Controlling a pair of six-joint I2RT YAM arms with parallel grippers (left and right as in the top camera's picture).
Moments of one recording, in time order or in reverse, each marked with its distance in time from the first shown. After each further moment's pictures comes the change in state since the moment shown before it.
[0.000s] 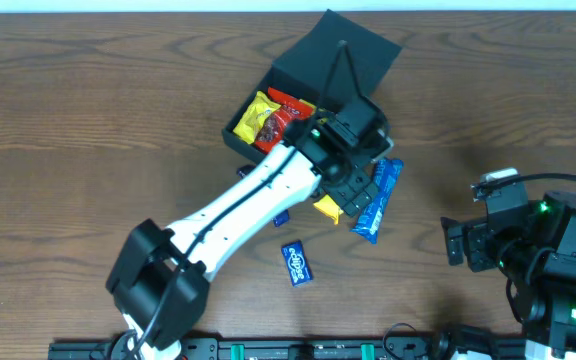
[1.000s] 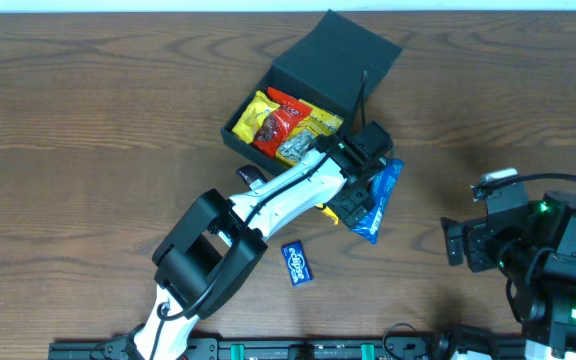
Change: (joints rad) left arm -0.020 0.202 -0.049 0.084 -0.052 -0.058; right arm 0.000 0.000 0.000 -0.002 0.000 0.000
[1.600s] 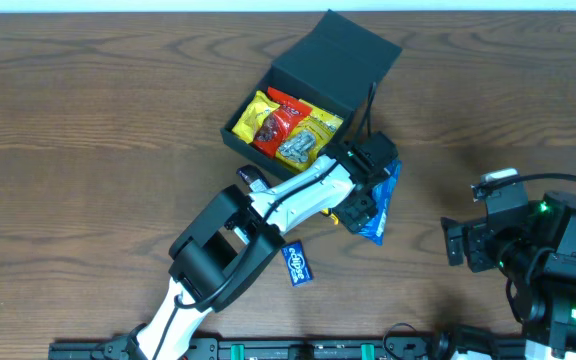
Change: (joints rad) left arm -0.026 0.077 -0.002 0.050 0.004 -0.015; right arm 0.000 0.000 0.000 0.000 0.000 0.000
